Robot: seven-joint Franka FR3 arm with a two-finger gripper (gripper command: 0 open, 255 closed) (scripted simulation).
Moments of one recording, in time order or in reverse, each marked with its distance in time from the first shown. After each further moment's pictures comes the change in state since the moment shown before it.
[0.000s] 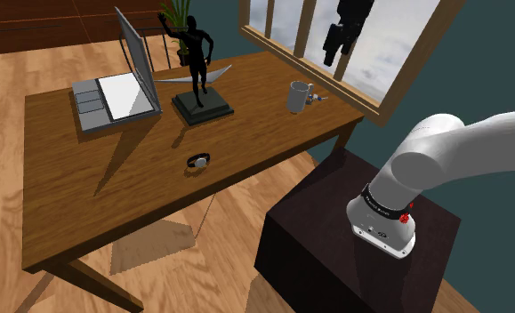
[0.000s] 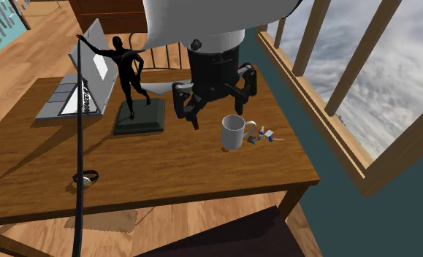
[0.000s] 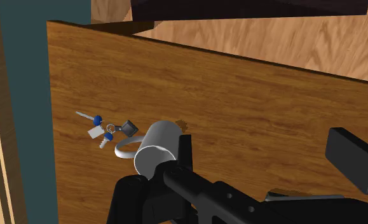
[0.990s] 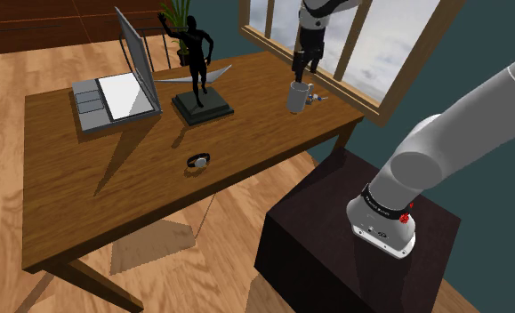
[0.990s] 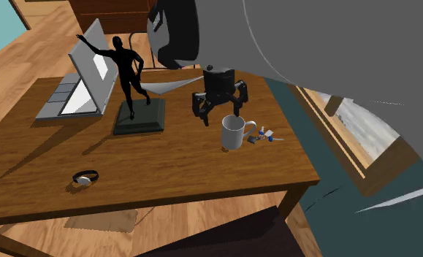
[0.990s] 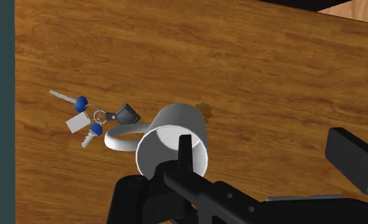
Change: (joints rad) arm -0.013 0.505 -0.114 0.116 -0.005 0.259 -0.105
